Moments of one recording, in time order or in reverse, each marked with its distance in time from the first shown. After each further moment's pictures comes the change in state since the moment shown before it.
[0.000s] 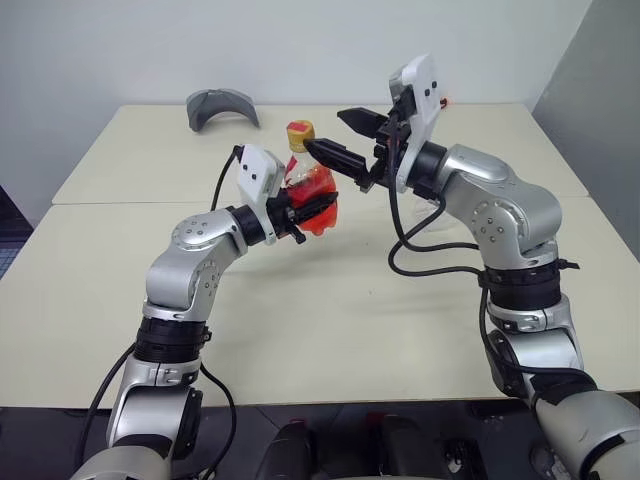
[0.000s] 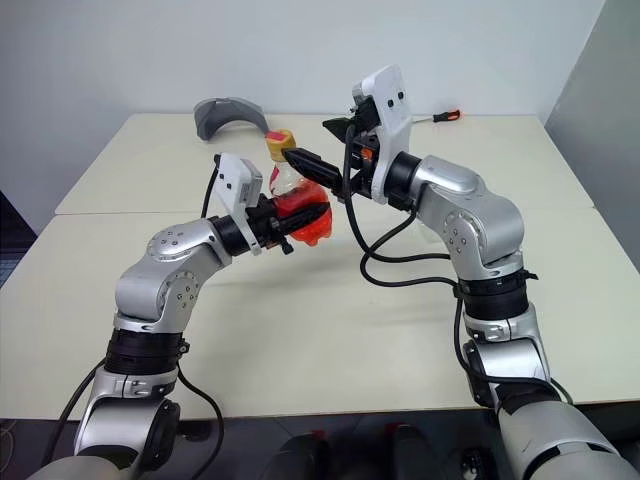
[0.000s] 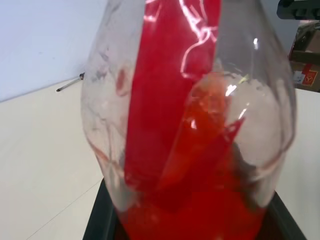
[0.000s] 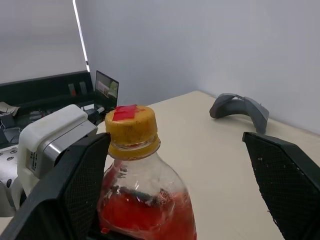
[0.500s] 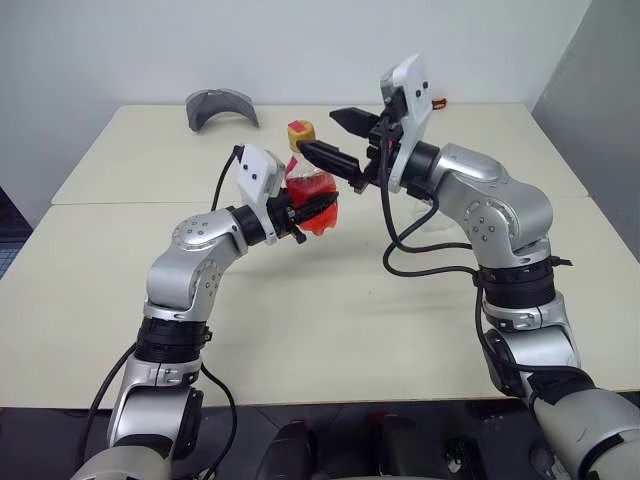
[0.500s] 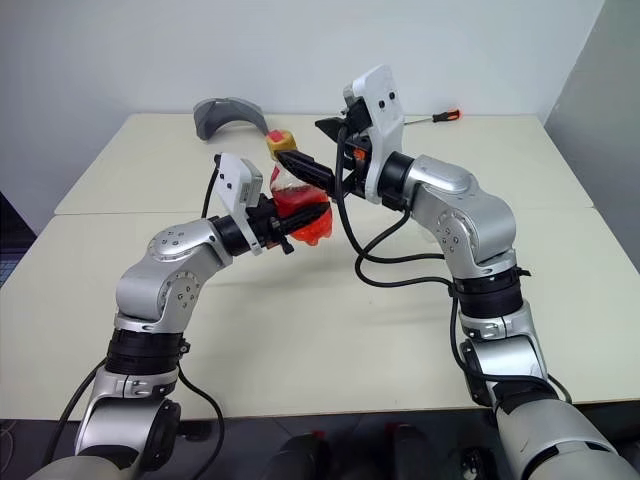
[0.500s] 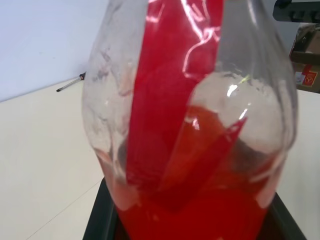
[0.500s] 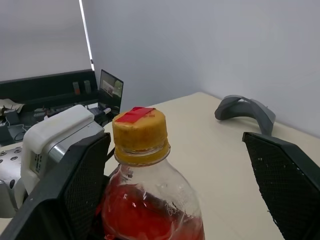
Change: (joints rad) left arm 0.000 -0.003 0.000 0.000 0.000 0.000 -0.004; right arm -0.011 0.011 0.017 0.020 -0.002 -0.016 0.028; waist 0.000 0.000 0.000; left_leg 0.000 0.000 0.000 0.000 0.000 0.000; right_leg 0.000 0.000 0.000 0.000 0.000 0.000
